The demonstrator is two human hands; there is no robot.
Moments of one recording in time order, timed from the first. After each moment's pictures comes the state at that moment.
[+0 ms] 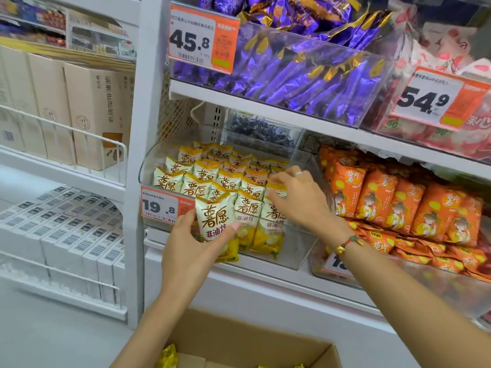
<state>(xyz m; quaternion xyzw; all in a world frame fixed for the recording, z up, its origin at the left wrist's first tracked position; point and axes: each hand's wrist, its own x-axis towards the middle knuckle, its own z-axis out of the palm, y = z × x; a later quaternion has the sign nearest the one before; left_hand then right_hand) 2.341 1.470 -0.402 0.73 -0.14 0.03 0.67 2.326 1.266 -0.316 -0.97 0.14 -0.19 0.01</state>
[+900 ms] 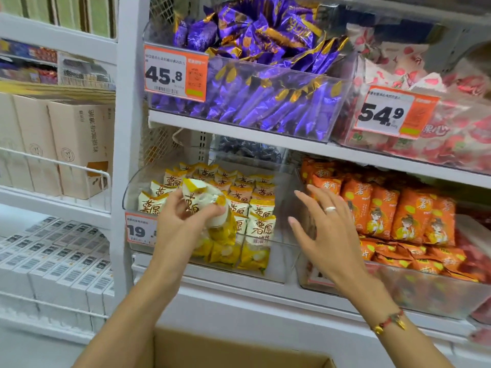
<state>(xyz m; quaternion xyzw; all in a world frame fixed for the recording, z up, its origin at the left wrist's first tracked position) 2.341 1.468 -0.331 0.60 -0.18 -0.06 0.78 2.241 1.244 -0.330 -0.91 0.13 -0.38 -0.02</state>
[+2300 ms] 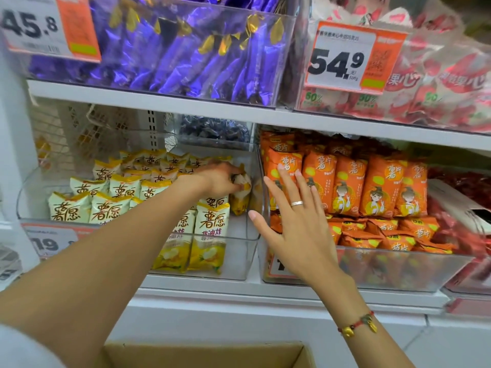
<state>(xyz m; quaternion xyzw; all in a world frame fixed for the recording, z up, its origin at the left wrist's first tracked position) 2.456 1.262 -0.326 0.88 -0.46 -0.01 0.15 2.238 1.210 -0.356 -0.93 0.19 -0.33 -0.03</state>
